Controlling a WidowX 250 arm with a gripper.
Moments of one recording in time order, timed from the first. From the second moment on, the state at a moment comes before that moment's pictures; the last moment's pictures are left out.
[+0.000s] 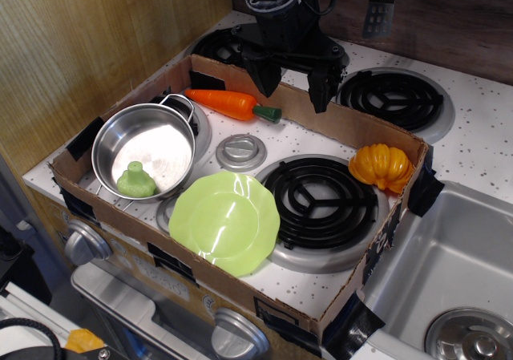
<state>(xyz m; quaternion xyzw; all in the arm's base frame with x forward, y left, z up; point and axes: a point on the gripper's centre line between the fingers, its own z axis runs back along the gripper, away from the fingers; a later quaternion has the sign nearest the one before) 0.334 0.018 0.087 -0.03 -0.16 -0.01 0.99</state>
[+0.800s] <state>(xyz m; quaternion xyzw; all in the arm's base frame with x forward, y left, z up) 0.306 0.044 0.099 0.03 -0.16 0.04 0.99</state>
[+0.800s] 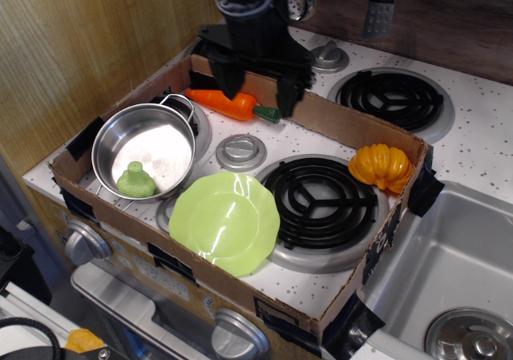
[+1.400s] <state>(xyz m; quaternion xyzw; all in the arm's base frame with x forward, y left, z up) 0.279 0.086 0.093 0.09 -0.14 0.06 0.98</state>
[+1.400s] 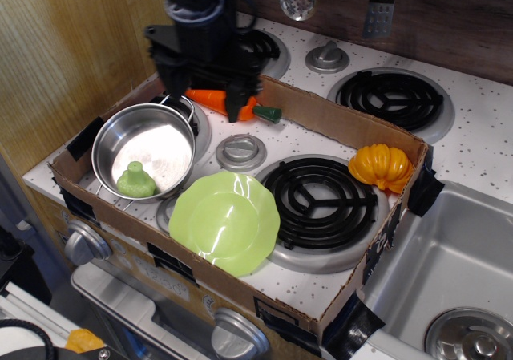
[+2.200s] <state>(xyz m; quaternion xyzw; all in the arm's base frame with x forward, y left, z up) 0.229 0.123 0.076 0.10 -0.15 0.04 0.98</state>
